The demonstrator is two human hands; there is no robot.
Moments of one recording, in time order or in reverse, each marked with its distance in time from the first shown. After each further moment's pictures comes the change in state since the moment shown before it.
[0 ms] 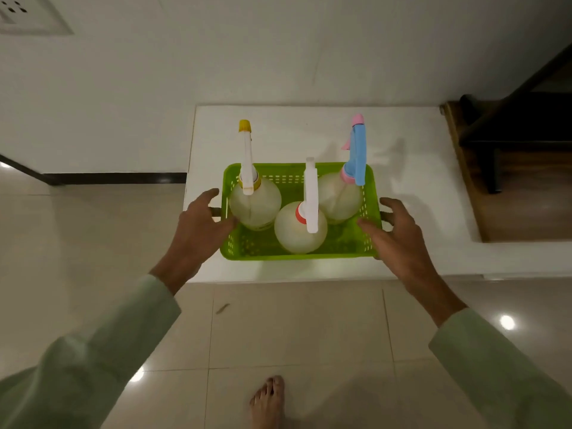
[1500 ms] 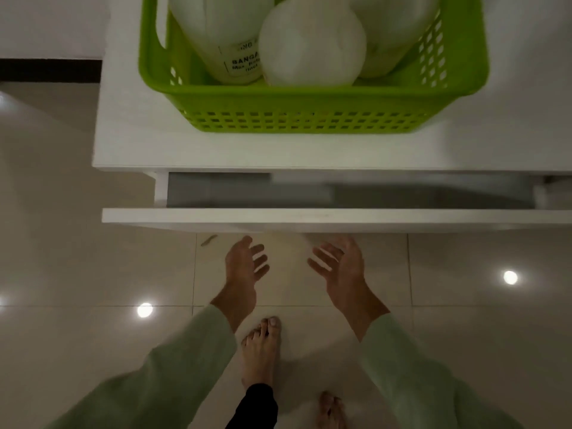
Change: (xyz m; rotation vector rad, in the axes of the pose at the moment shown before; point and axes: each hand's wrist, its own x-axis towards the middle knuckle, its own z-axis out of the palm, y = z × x) left_hand -0.051 -0.240 0.202 -0.792 0.055 -0.658; right_hand -0.040 0.241 0.187 0.942 0.005 0.699
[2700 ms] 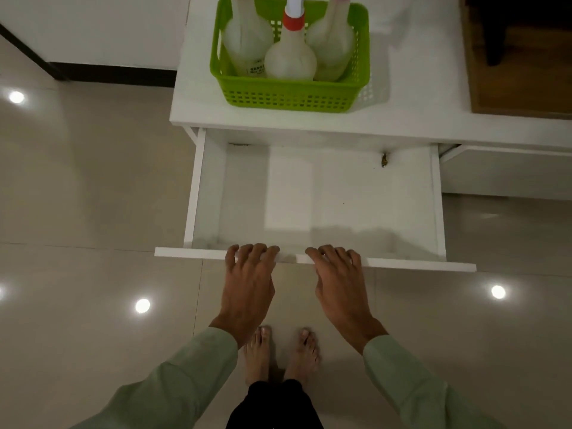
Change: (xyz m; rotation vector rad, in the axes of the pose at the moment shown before) left_hand -0.216 -0.081 -0.078 1.559 0.067 1.064; right_hand -0.200 0.013 -0.139 -1.834 -0.143 -1.160
